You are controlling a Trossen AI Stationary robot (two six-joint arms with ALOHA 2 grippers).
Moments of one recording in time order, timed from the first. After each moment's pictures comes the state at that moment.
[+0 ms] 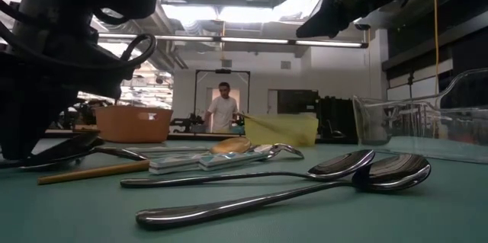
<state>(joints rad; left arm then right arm) -0.41 1.80 1.03 -0.93 0.06 -0.26 -0.44 1.15 0.87 -0.13 -0.25 -0.21</state>
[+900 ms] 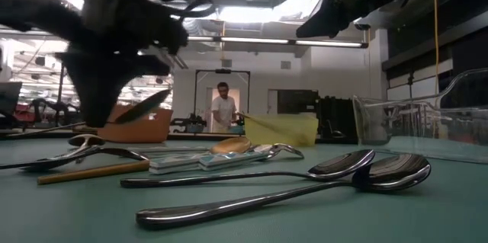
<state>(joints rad) -0.29 1.81 1.21 -0.99 0.00 -0.10 -0.44 1.15 0.87 -0.13 -0.25 -0.21</state>
